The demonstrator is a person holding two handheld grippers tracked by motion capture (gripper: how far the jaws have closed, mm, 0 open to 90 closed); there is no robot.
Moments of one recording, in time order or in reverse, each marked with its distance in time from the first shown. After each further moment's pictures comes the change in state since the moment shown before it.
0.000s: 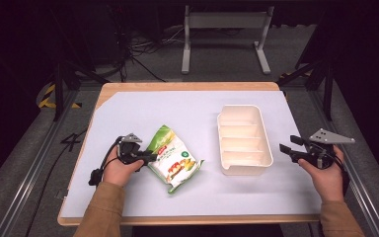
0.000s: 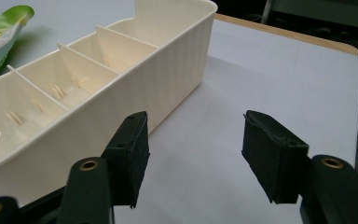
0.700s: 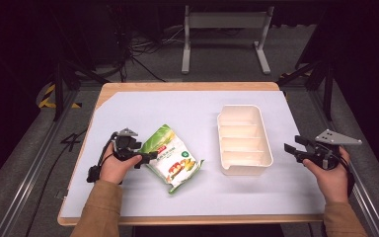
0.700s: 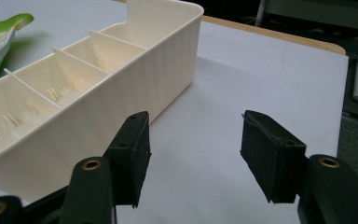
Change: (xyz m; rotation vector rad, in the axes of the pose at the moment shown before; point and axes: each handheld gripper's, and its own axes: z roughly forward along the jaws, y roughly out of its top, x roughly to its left) left arm 0.009 0.010 -0.006 -0.021 0.016 -0.091; right arm -0.006 -0.003 -0.010 -0.013 -0.013 0.018
